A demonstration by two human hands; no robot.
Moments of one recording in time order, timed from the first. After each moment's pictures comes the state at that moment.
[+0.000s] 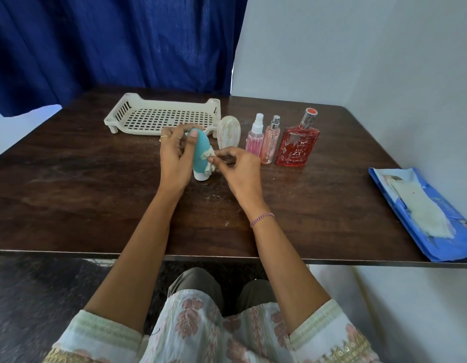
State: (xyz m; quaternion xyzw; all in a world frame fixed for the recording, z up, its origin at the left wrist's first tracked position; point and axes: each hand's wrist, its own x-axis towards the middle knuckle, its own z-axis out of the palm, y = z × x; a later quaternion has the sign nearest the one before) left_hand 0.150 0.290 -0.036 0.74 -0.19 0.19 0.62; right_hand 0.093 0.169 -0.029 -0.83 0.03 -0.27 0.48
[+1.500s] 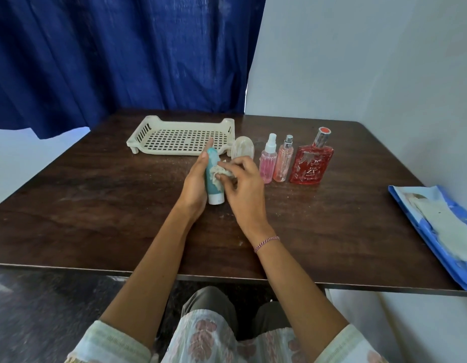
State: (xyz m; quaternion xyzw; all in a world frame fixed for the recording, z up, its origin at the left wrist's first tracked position) left_hand 0.140 0.287 -0.036 0.53 -0.18 -0.10 0.82; right_hand 0.089 0.190 -0.036 -0.85 -0.05 -0.40 0.34
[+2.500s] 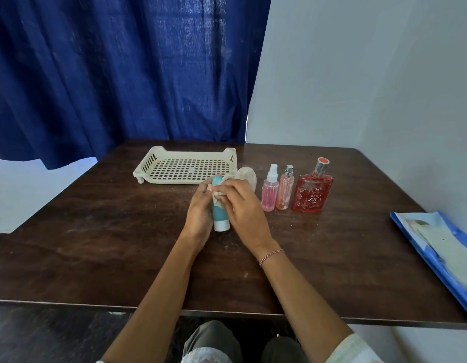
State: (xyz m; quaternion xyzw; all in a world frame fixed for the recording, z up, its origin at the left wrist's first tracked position) left_hand 0.150 0.288 -0.037 0.53 -0.20 -0.06 0.82; right_hand 0.107 0.186 -0.023 -0.85 -0.17 -0.43 0.27
